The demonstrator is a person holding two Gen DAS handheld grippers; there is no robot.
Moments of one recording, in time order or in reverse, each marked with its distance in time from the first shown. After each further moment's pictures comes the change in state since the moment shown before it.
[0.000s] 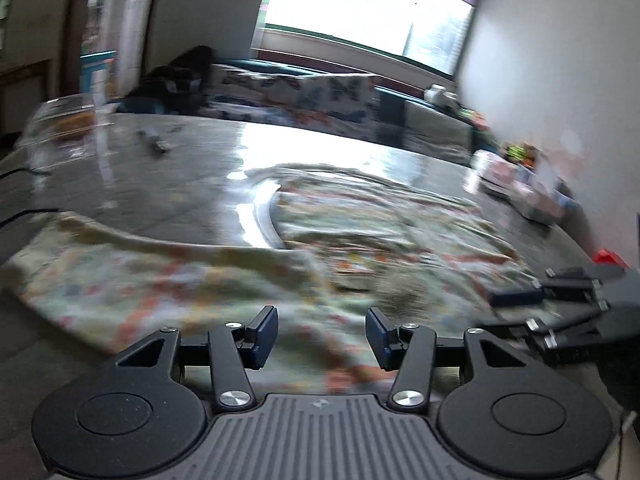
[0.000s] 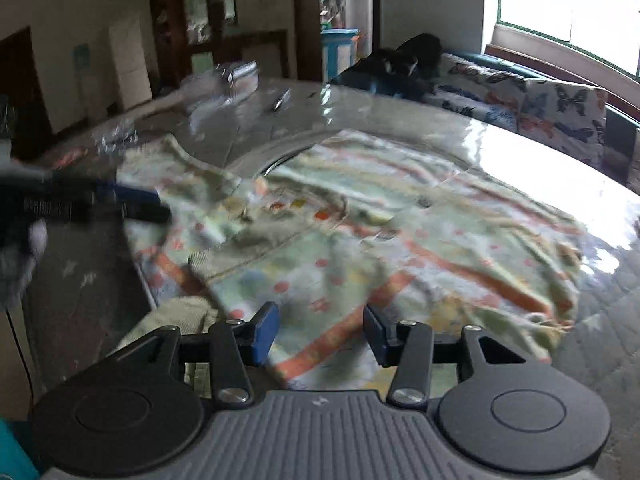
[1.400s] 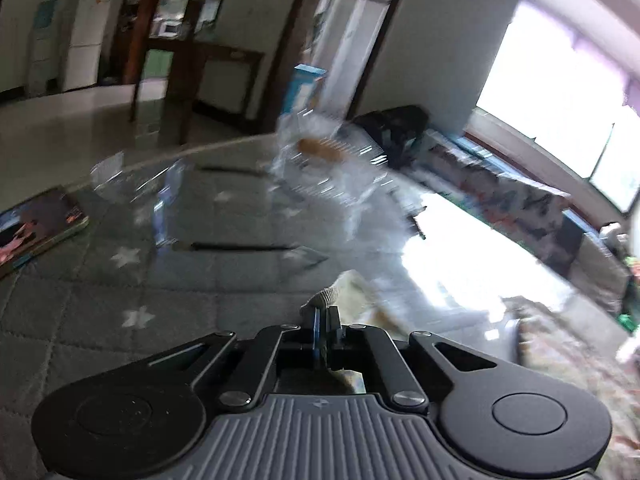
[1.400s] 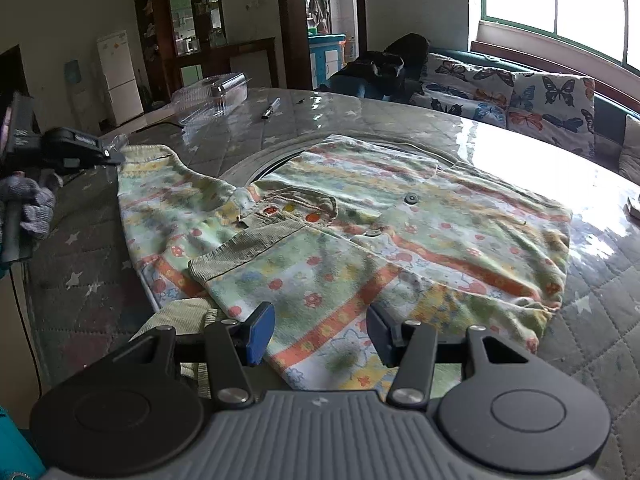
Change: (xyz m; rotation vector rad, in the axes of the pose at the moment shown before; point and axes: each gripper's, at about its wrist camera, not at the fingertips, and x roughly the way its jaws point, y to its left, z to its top) left arm -0.027 0.120 0.028 -0.396 -0.202 0.374; right arm -0.016 -0.007 -0.006 0.062 -0.020 -0.002
